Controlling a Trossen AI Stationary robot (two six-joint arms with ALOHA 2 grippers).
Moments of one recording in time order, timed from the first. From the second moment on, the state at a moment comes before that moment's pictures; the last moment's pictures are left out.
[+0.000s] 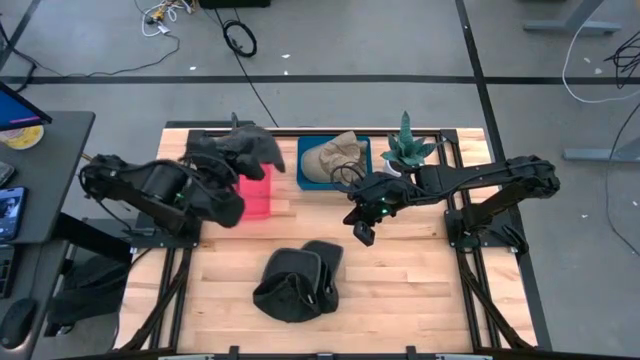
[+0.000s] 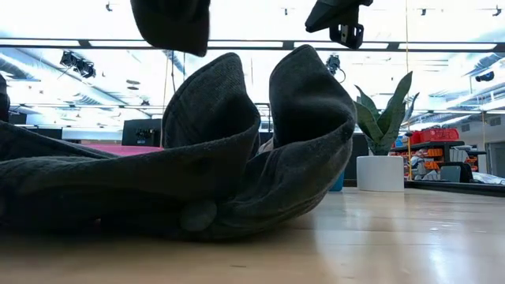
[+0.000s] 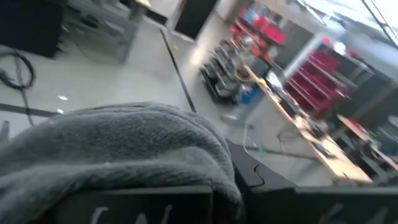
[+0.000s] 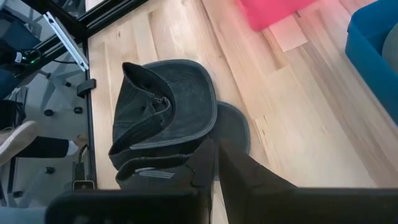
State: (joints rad) left arm -0.35 1.38 1.72 -1.27 -1.36 -1.53; right arm 0.10 1.43 1.29 -0.65 -0.07 0.51
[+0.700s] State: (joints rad) left arm -0.32 1.31 1.33 -1.55 -1.31 -2.13; right arm 0.10 1.43 1.29 -0.62 -0.07 0.51
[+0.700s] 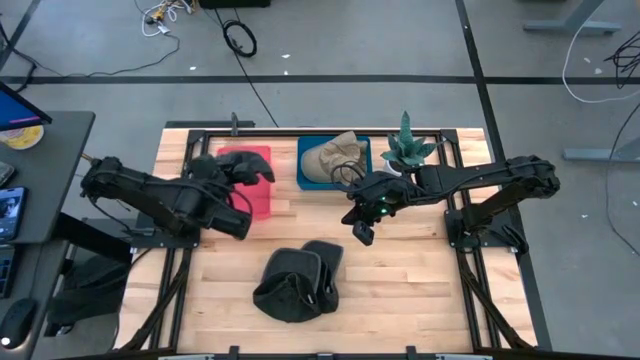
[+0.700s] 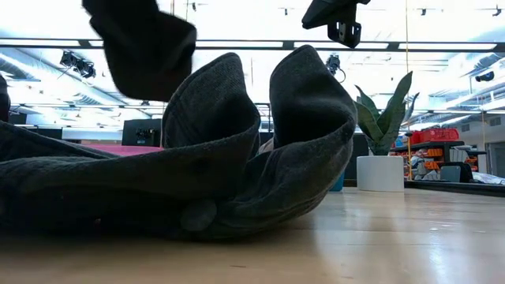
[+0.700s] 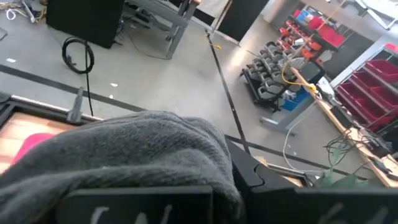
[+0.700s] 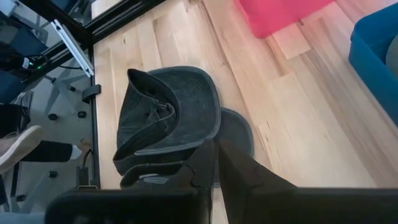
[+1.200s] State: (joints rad) left arm -0.33 1.07 1.02 -1.41 -1.25 -2.08; right arm 0.10 1.43 1.29 -0.54 -0.07 0.59
